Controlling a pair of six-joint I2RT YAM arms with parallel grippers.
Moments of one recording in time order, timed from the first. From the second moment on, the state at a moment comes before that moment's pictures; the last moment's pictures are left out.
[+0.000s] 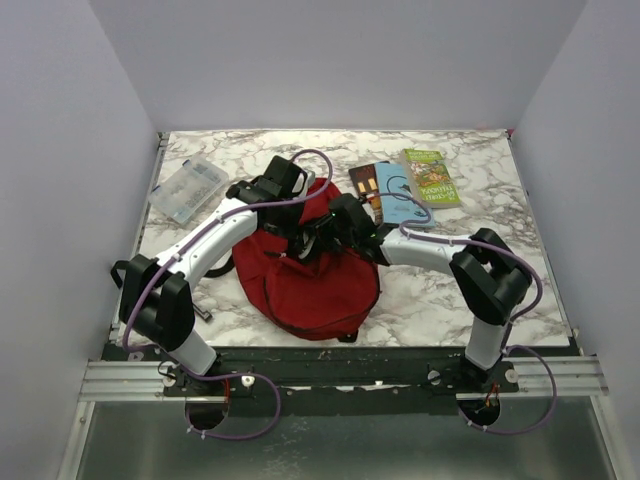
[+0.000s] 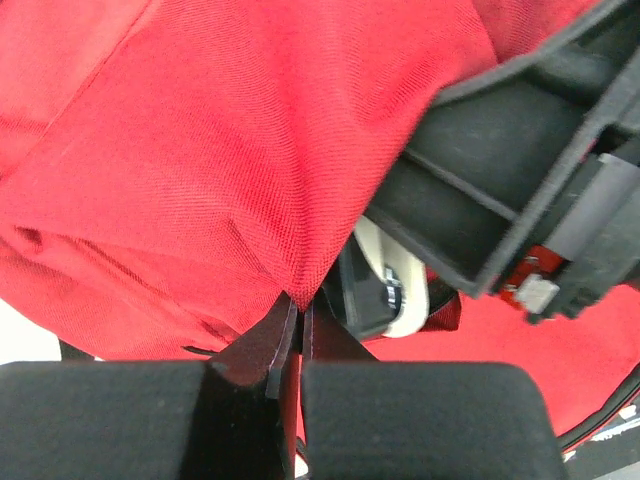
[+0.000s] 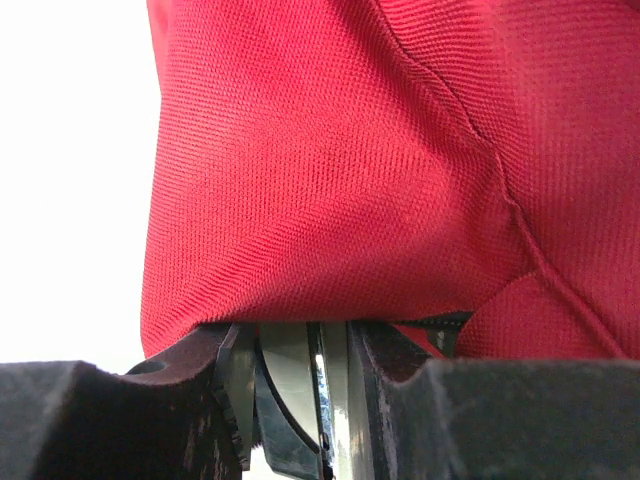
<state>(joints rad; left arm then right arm) -0.53 1.58 1.33 -0.79 0.06 -0.16 0.78 1.81 1.09 0.09 0.09 1.56</state>
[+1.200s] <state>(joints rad) -0.53 1.59 1.33 -0.79 0.06 -0.15 0.82 1.93 1.14 0.21 -0.03 1.03</state>
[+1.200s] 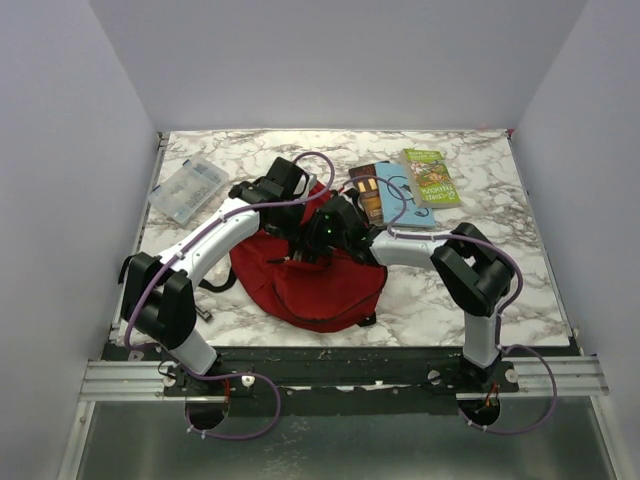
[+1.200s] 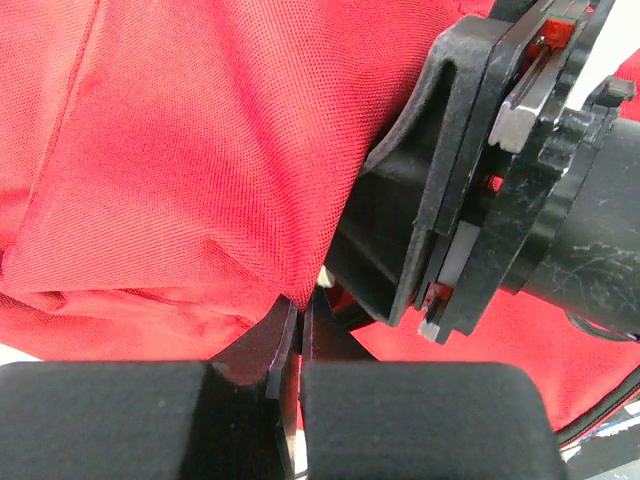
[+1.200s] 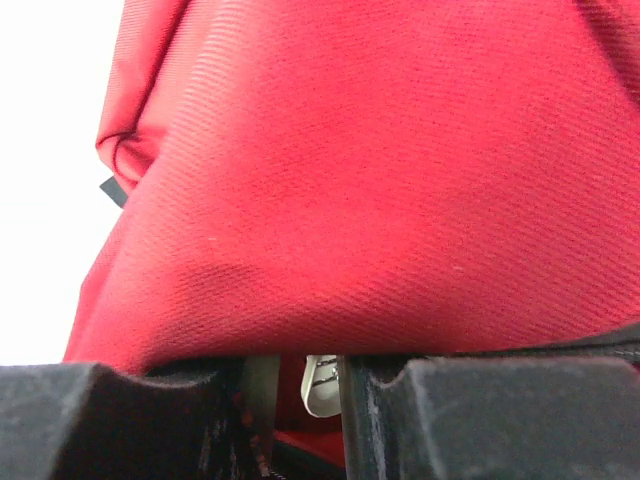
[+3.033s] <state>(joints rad) -0.52 0.64 0.97 -0.69 -0.22 -0.36 1.06 1.58 1.03 0.19 -0.22 -0.18</state>
